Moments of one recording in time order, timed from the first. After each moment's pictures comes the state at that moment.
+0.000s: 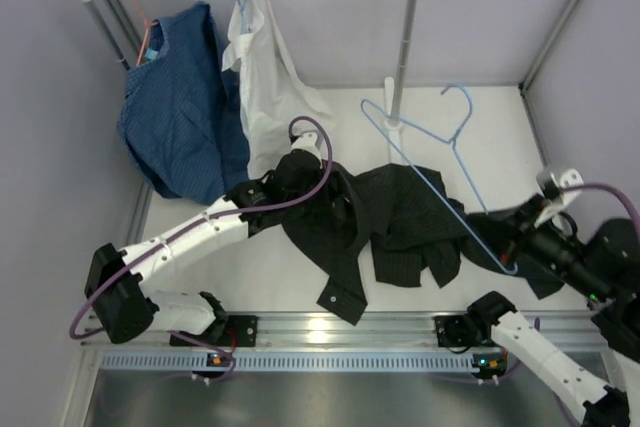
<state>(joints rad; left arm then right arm) -0.86 1.28 1.06 -0.40 -0.17 -0.71 0.53 0.52 1.29 -0.95 -0.17 0.18</state>
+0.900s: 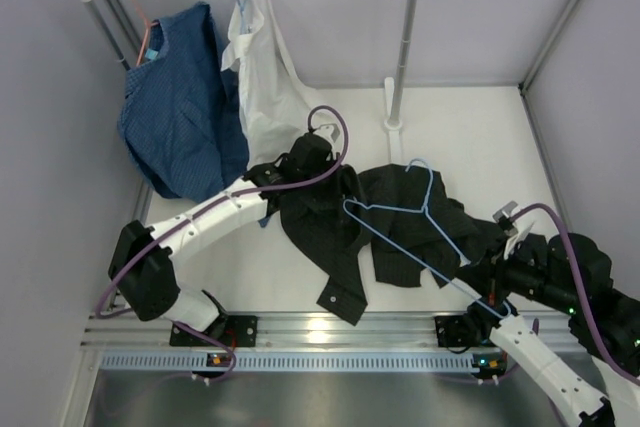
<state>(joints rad) -0.79 1.48 1.20 -0.40 0.03 -0.68 0.50 0.33 1.07 -1.26 -0.33 0.23</state>
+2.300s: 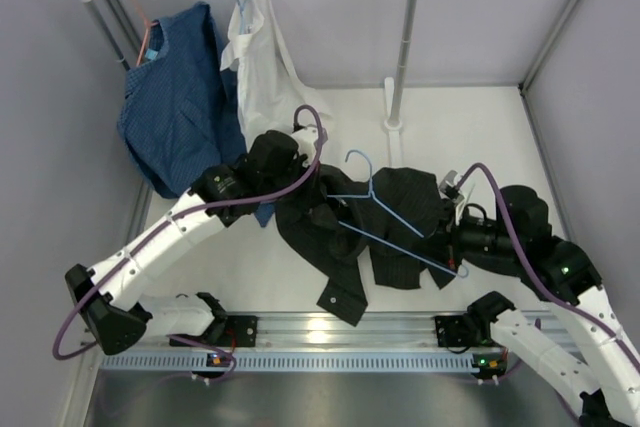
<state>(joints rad) -0.79 1.23 1.29 -0.73 0.11 -0.37 0.50 0.56 0.91 -0.85 -0.58 0.12</state>
